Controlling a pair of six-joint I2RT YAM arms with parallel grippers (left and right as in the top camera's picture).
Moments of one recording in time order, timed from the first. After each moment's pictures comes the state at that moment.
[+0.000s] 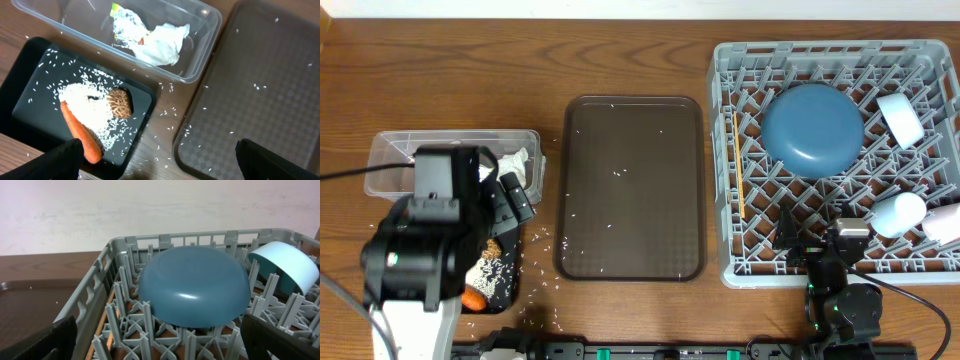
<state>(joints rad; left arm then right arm) -0.04 0.99 1.26 -1.31 -0.17 -0.43 0.12 0.01 0.01 -0.06 0.10 0.09</state>
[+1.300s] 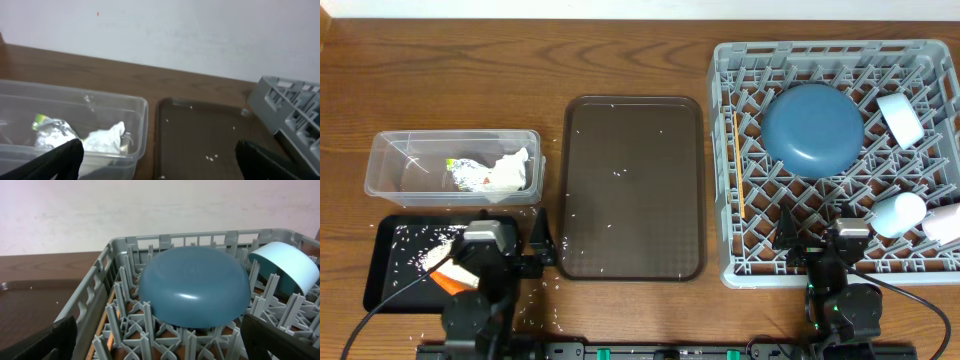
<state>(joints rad) -0.05 0.01 0.26 -0.38 0.02 -0.19 0.12 0.01 0.01 -0.06 0.10 0.09</state>
